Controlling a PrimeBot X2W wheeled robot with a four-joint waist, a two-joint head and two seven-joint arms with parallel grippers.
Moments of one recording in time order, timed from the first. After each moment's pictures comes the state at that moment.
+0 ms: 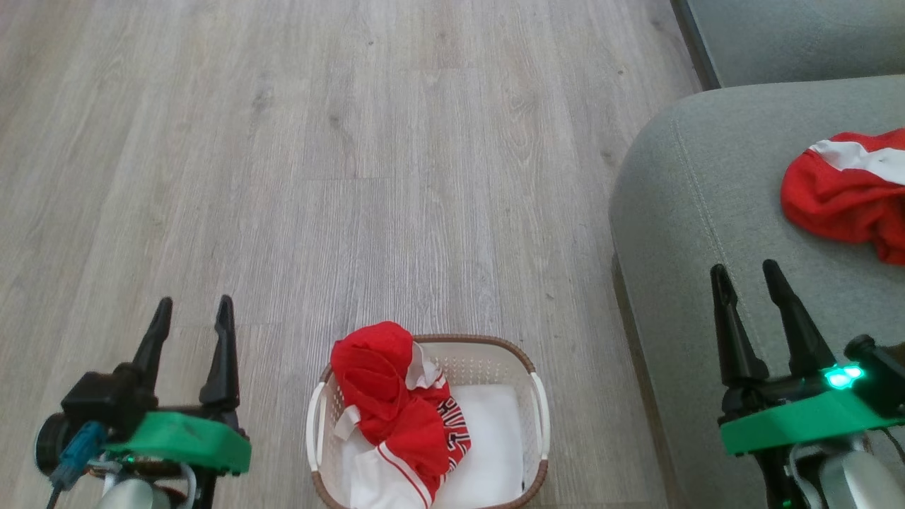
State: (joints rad) left arm 0.00 0.37 -0.31 0.03 -0.49 0.20 -0.25; right arm 0.04 -0.19 0.07 -0.03 0.47 0.13 -0.23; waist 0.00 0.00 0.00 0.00
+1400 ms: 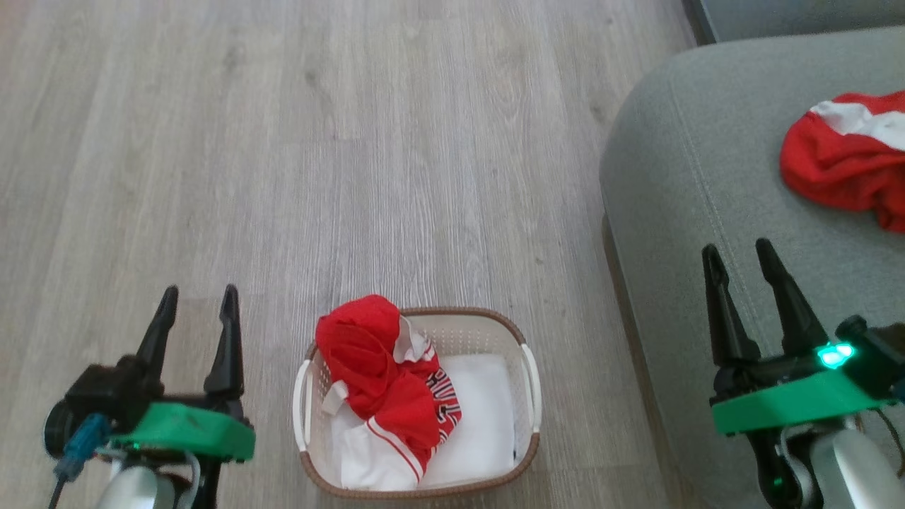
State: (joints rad) left arm -0.01 0.22 -0.15 0.10 -0.34 0.03 -0.25; right arm -0.02 -0.18 0.09 0.00 0.44 0.13 -0.25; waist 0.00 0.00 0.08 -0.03
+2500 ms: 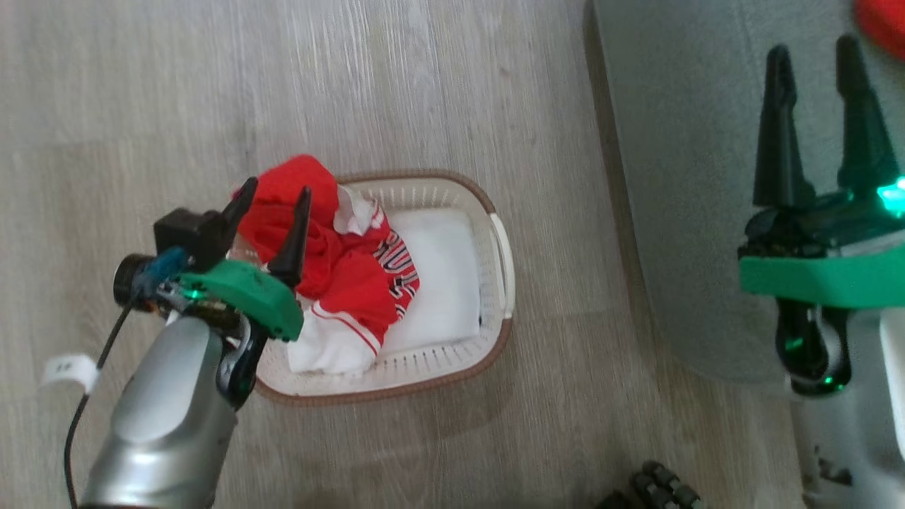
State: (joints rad) left arm -0.48 0.18 -0.31 0.56 -0.32 -0.11 -0.20; right arm -0.32 -0.13 0.04 -0.13 0.39 0.13 -0.26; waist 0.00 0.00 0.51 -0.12
